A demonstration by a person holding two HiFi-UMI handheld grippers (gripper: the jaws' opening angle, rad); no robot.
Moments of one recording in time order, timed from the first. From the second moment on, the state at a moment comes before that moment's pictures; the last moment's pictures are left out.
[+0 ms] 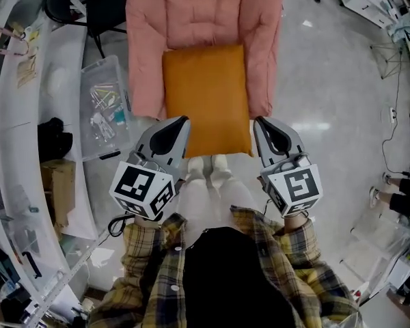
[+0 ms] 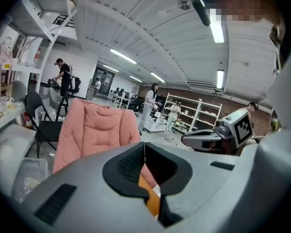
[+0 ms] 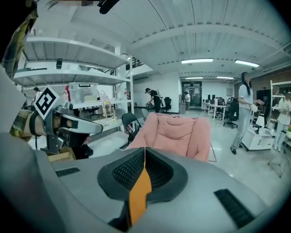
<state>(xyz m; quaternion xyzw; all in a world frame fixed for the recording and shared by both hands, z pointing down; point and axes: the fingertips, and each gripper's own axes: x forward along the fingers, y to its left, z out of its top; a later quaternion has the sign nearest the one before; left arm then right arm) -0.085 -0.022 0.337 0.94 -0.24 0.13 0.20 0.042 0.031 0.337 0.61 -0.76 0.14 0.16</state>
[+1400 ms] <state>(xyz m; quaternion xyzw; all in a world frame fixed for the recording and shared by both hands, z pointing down) -0.143 -0.004 0.710 0.83 -0.20 0.31 0.42 0.091 0.095 0.682 0.48 -0.70 0.47 0.22</state>
